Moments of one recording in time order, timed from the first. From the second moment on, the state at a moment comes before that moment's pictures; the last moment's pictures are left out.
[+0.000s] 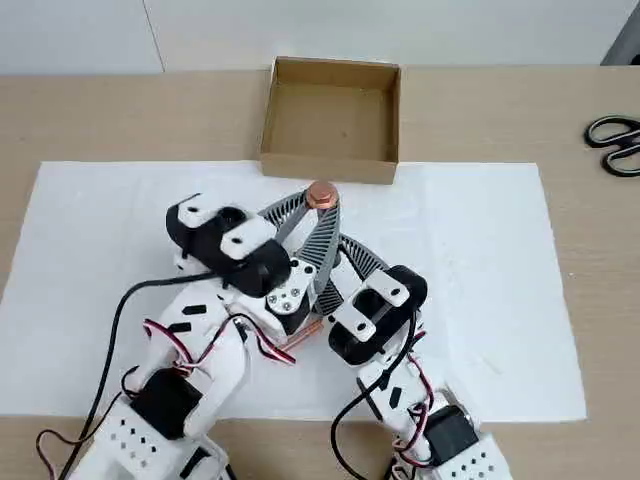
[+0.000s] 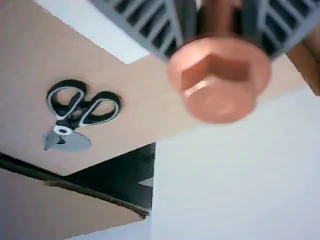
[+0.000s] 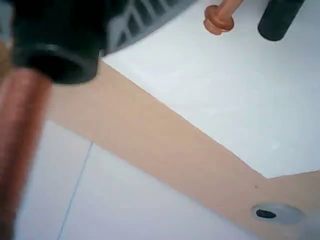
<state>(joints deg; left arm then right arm) 32.8 -69.4 61.9 18.8 5.6 -33.7 -102.6 96.2 13.4 8.5</state>
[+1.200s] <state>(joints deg) 26.8 -70.1 61.1 35.0 21.6 -33.6 -102.2 96.2 8.8 14.6</state>
